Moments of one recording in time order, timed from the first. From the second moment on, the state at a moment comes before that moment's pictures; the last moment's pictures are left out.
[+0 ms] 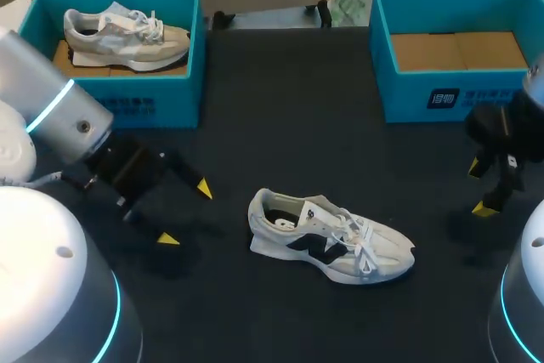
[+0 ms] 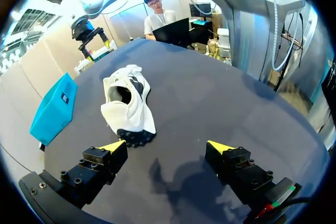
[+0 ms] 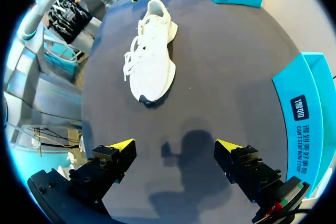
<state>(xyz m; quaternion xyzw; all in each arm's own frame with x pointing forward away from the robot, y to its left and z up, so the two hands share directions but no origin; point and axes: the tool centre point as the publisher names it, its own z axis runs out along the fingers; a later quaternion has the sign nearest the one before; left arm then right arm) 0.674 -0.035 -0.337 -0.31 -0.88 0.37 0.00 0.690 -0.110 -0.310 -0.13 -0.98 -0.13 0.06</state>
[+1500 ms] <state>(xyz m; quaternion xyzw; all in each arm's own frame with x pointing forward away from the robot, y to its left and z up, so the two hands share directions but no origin) 0.703 -0.012 -0.354 -0.06 -0.76 0.64 0.01 0.690 -0.111 -0.310 -0.13 -0.98 -0.13 0.06</state>
